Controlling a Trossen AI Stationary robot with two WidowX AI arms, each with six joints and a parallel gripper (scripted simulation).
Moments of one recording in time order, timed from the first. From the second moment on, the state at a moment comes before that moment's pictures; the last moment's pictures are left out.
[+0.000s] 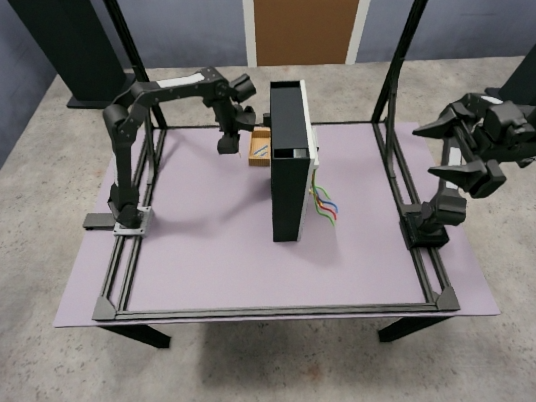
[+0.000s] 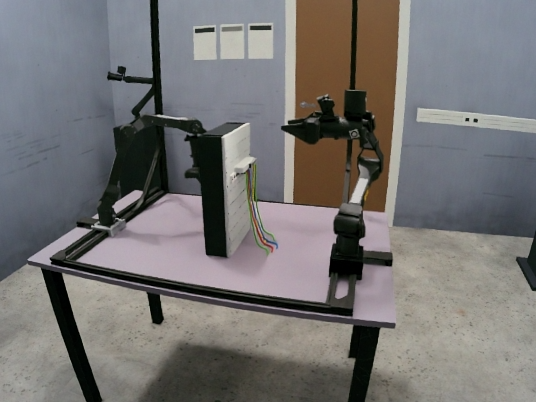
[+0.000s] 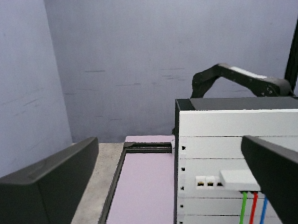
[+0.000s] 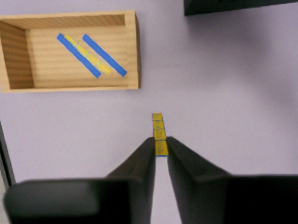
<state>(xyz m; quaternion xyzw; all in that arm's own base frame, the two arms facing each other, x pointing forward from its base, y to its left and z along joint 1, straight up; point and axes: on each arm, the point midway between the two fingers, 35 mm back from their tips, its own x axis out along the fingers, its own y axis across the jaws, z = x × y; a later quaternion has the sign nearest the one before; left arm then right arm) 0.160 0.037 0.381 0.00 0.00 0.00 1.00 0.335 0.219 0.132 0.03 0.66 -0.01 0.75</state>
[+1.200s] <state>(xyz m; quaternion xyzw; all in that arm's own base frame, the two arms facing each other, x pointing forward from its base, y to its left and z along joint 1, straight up) 0.160 0.037 0.381 0.00 0.00 0.00 1.00 0.345 0.235 0.123 0.10 0.65 0.02 0.76</state>
